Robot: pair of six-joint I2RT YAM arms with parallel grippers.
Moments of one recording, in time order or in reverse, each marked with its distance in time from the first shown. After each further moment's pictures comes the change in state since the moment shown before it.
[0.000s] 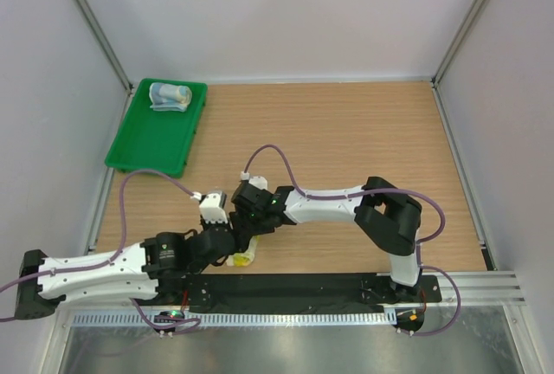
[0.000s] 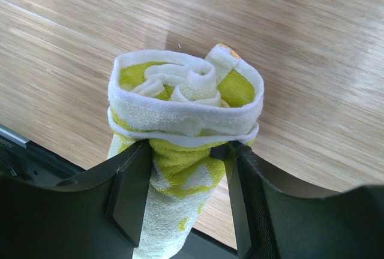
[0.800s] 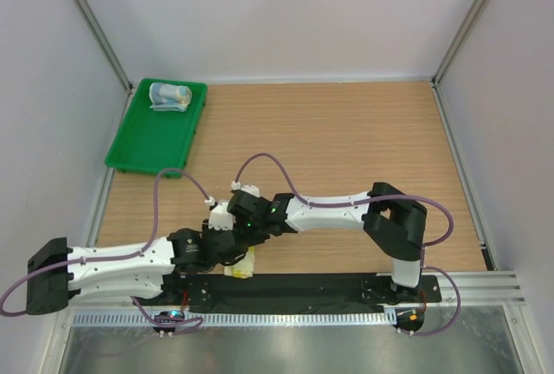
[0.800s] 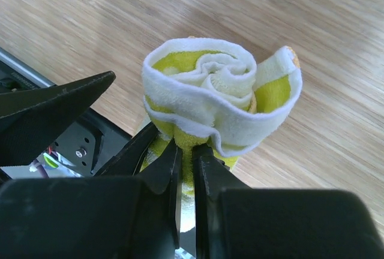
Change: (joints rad) left arm 0.055 0.247 -0.020 -0.135 0.064 0.095; right arm 0.062 -0.041 -0.011 -0.007 -0.058 -0.027
